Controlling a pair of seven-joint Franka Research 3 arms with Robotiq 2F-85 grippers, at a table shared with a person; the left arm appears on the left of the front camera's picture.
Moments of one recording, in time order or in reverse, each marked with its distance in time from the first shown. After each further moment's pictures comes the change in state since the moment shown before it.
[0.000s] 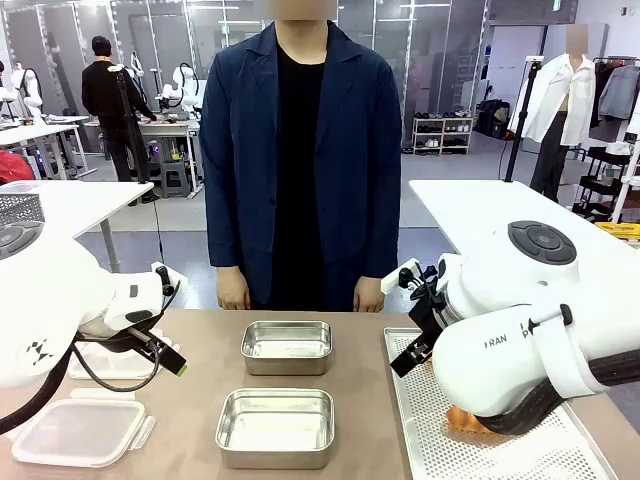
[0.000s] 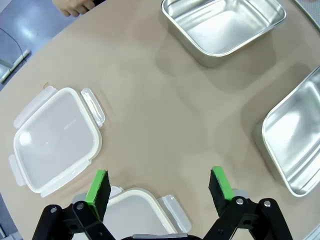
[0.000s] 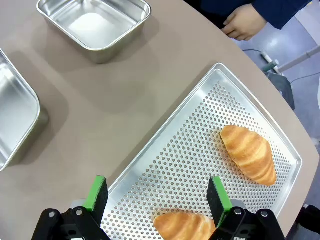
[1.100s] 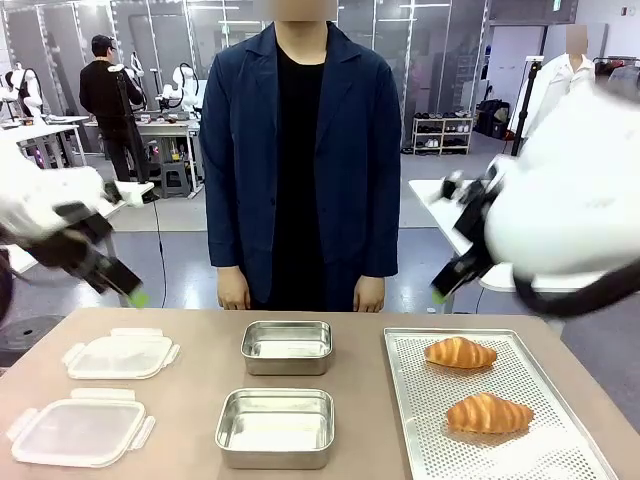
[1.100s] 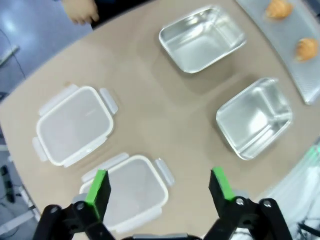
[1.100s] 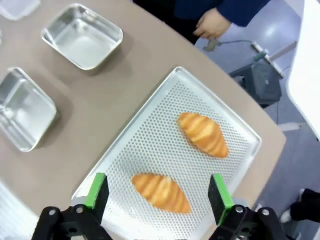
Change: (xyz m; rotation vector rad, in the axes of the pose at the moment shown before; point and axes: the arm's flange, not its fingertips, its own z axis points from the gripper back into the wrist) left arm 0.040 0.049 0.152 -0.134 0.017 0.073; right arm 0.046 -0.062 0.145 0.010 0.021 -0.055
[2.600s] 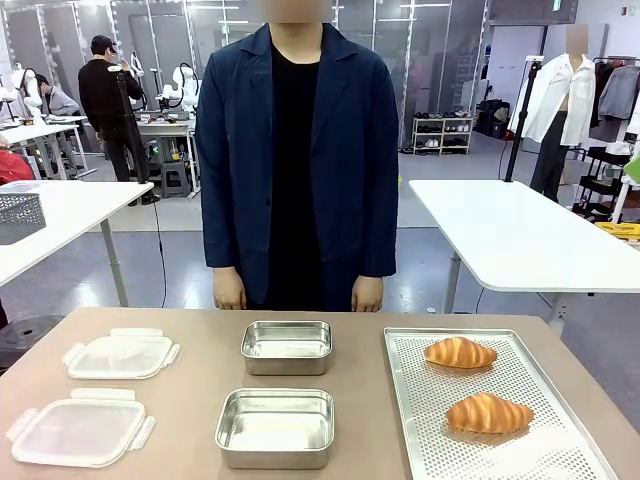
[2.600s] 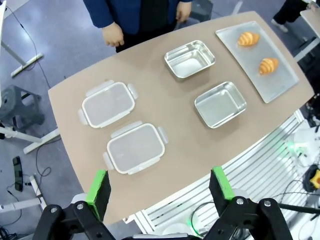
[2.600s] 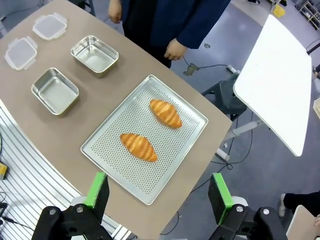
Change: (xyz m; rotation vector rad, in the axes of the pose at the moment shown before) left arm -0.050 -0.012 0.272 0.043 -0.138 0.064; right arm -0.076 -0.041 0.267 -0.043 -0.165 0.026
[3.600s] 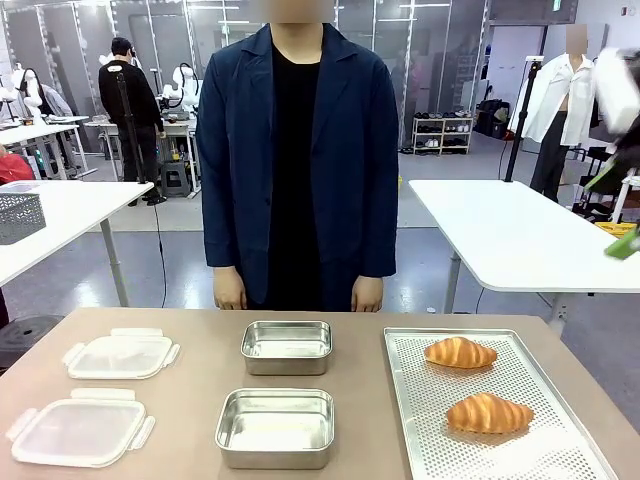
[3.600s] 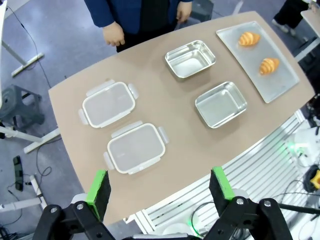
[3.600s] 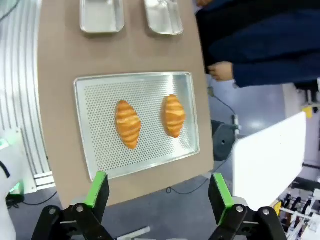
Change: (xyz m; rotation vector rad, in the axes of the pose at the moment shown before) left arm 0.000 0.000 0.000 0.003 0.001 0.001; right arm -0.009 0.021 -0.080 0.142 0.091 0.775
